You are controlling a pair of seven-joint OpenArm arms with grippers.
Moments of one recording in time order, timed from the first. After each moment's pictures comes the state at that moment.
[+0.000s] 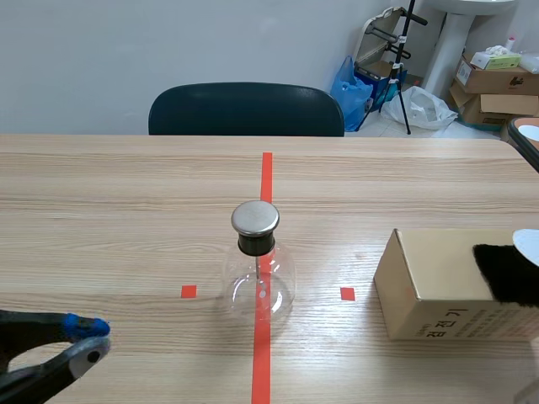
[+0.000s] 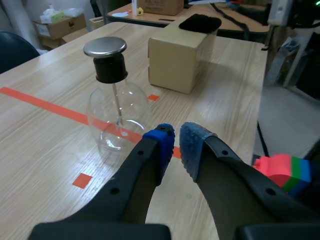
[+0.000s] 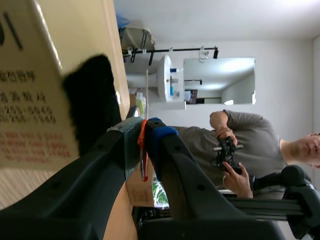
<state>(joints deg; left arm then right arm) 25.8 -61.6 31.6 89.5 -10.5 -24.0 -56.5 -48.6 16.8 13.7 90.3 -59.7 -38.5 24.8</state>
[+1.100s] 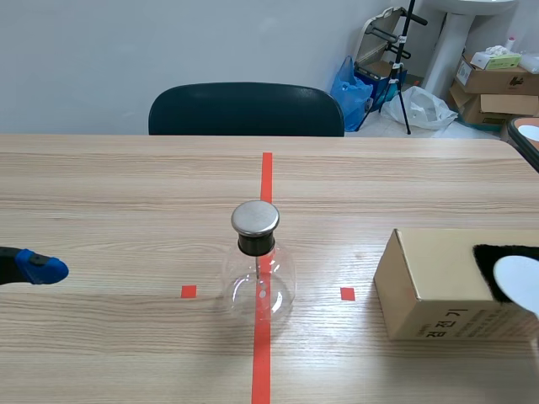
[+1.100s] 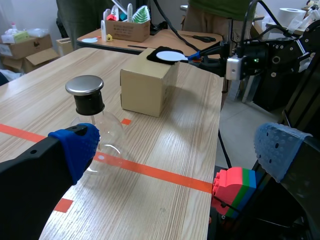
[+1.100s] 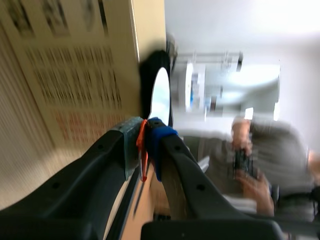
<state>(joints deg) 31.8 -67.7 23.2 92.4 -8.0 -34.1 -65.4 -44.0 16.5 15.0 78.6 -58.6 -38.5 30.7</state>
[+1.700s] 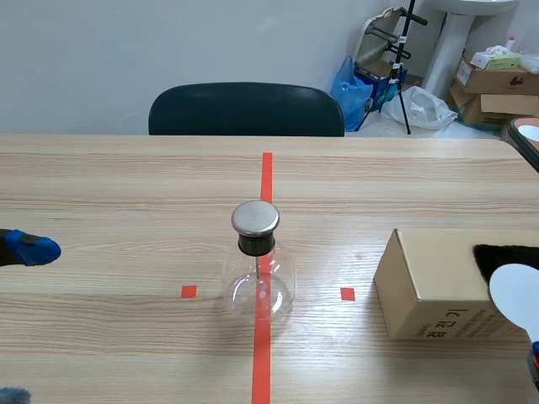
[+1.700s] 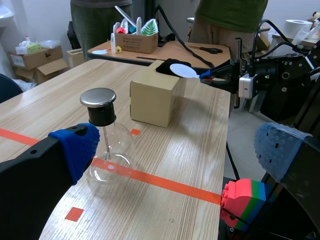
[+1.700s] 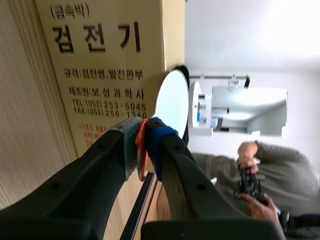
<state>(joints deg) 31.8 -67.7 22.1 92.4 -9.7 -34.1 -67.1 -43.7 16.5 15.3 75.3 -59.9 -38.8 37.7</state>
